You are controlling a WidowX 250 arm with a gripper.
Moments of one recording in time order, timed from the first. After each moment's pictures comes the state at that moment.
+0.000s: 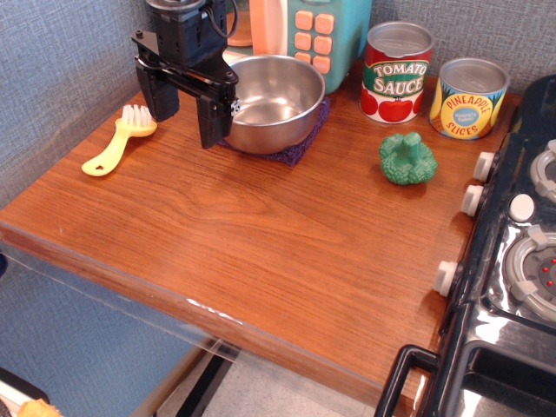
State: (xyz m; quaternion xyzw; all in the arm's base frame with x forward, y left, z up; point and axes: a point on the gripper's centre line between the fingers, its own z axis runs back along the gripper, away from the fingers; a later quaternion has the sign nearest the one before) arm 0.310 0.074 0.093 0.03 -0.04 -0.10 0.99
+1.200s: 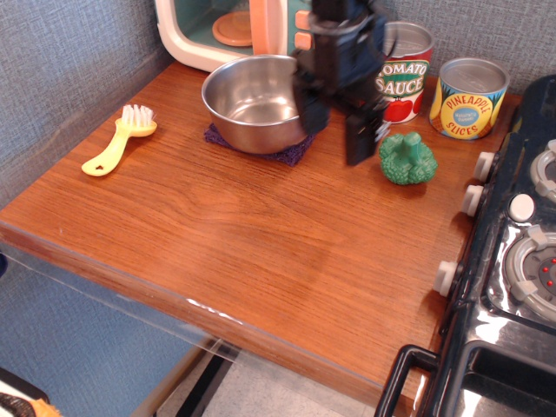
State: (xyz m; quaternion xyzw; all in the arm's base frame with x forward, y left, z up) arm 0.364 -0.044 0.084 -0.02 -0.08 -0.24 0.97
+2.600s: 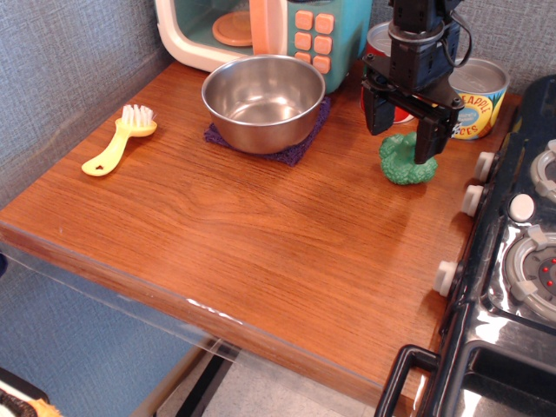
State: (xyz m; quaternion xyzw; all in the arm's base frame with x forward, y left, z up) arm 0.412 -0.085 0.057 -0.02 -0.08 -0.23 0.97
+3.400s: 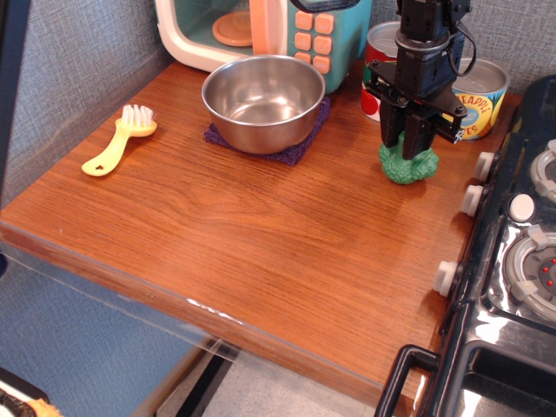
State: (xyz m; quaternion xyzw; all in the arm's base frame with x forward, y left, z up) arm 0.417 -0.088 0.047 -0.02 -0.07 -0.24 0.97
